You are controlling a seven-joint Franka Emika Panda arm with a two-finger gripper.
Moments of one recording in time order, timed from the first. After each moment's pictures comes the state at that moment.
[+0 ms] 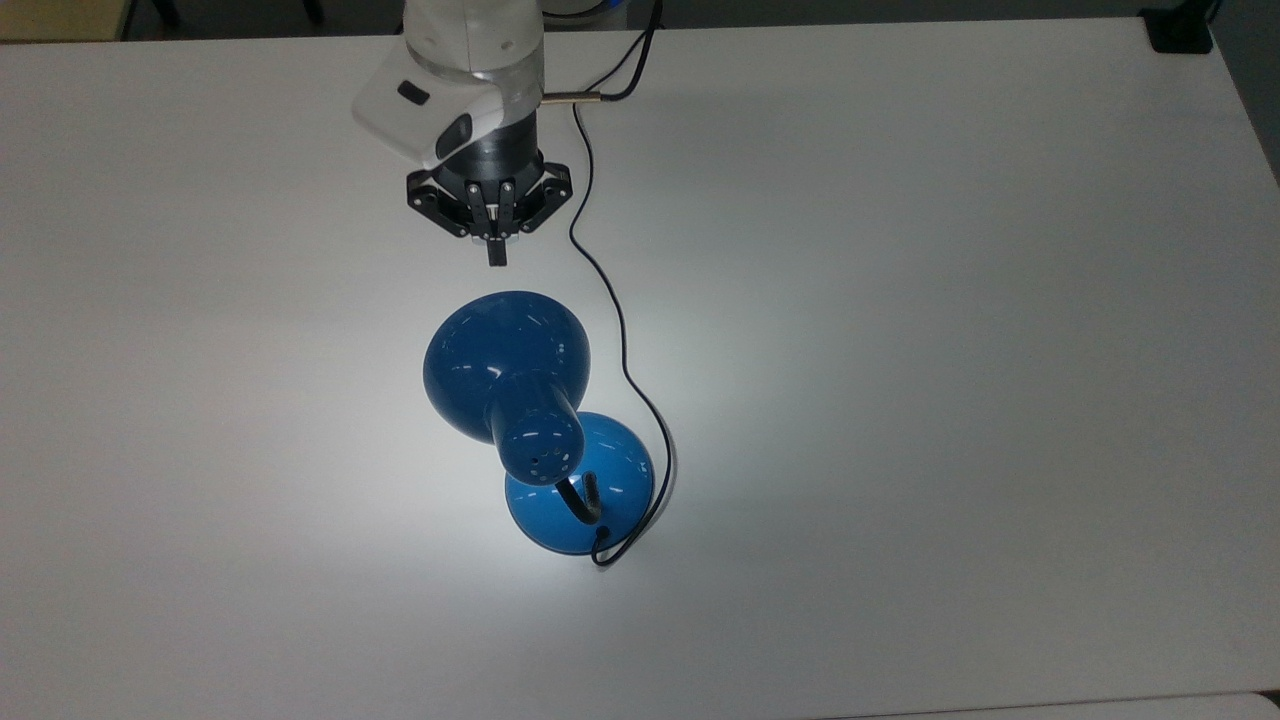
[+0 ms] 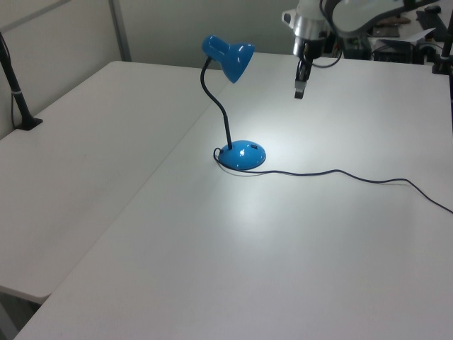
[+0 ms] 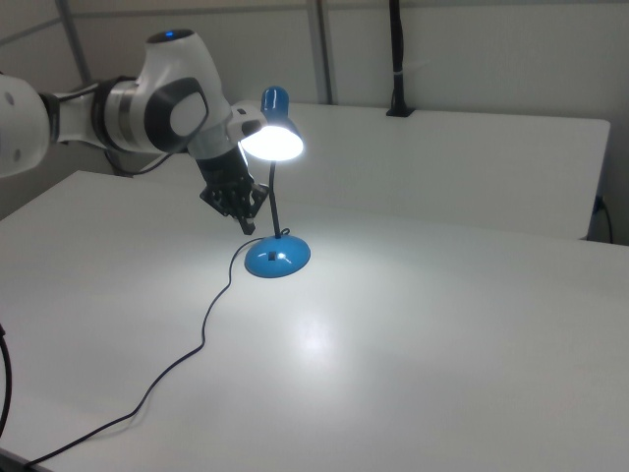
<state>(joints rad) -0.04 0.19 0.06 -1.74 -0.09 2.08 -0.11</state>
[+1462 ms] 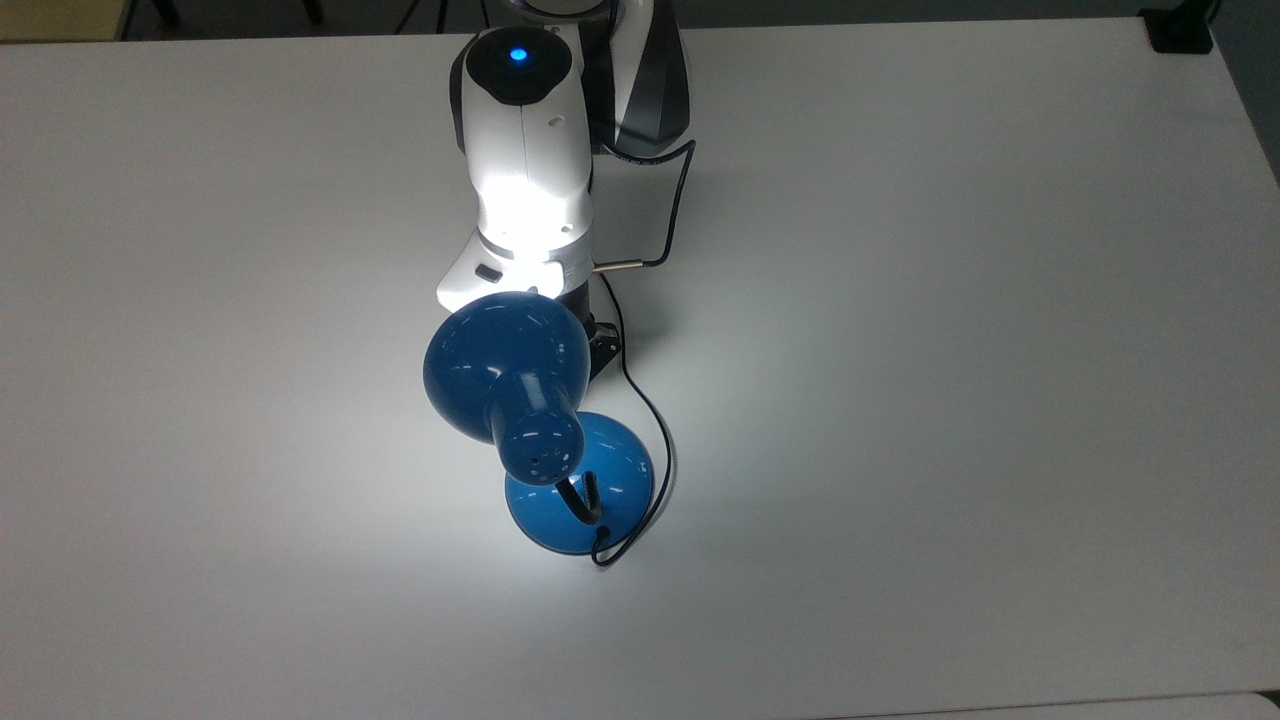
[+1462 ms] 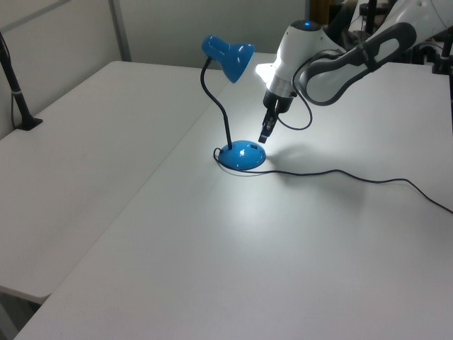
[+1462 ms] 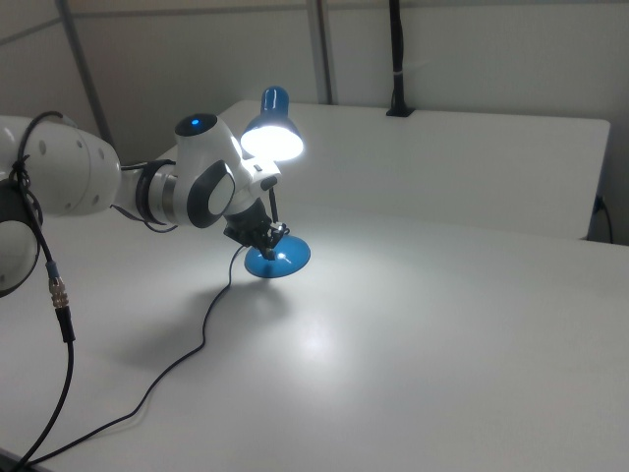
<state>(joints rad) -0.04 0.47 0.10 -1.74 -0.09 2.55 -0.11</state>
